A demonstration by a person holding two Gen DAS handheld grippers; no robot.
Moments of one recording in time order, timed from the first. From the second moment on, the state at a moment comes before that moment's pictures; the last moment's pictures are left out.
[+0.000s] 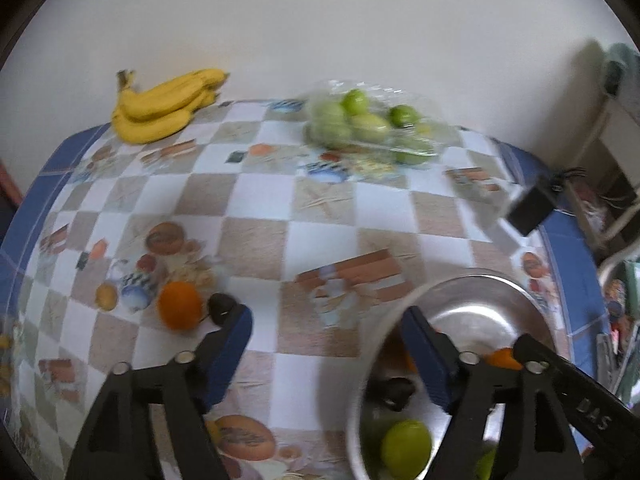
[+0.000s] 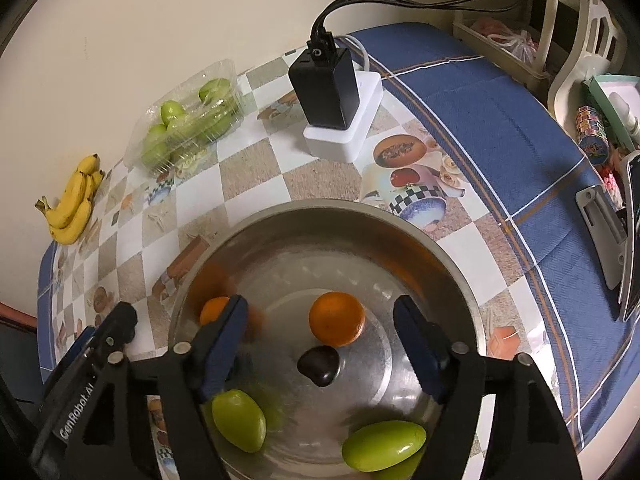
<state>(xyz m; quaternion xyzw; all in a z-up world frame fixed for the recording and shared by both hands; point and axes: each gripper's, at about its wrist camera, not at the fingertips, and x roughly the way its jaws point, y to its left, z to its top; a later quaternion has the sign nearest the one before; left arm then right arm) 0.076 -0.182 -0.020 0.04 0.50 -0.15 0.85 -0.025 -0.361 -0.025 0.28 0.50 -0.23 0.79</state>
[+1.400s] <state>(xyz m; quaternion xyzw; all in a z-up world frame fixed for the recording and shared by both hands) 0.095 -0.115 -0.014 0.09 0.49 -0.08 0.86 -0.012 -0.329 -0.026 0.22 0.51 -0.22 0.80</state>
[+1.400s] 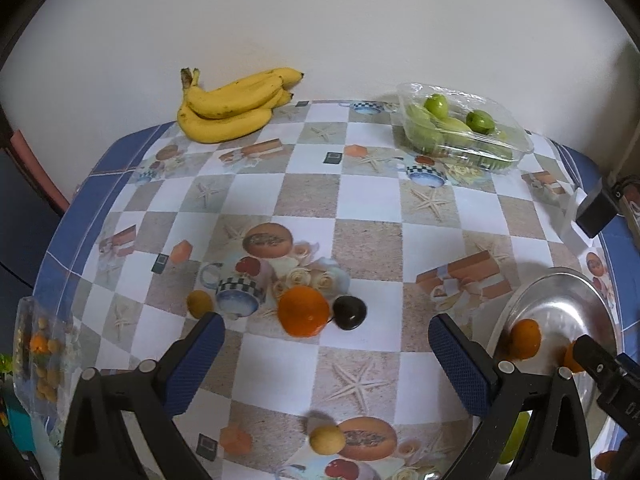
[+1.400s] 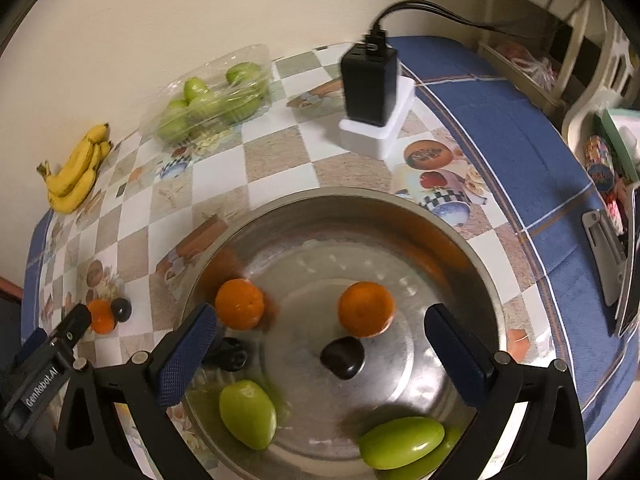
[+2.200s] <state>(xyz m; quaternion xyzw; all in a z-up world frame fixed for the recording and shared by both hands) 0.109 -0.033 -0.010 0.09 0.50 -0.04 0.86 0.032 -0.227 -0.011 0.19 0.52 -0.11 0.83</state>
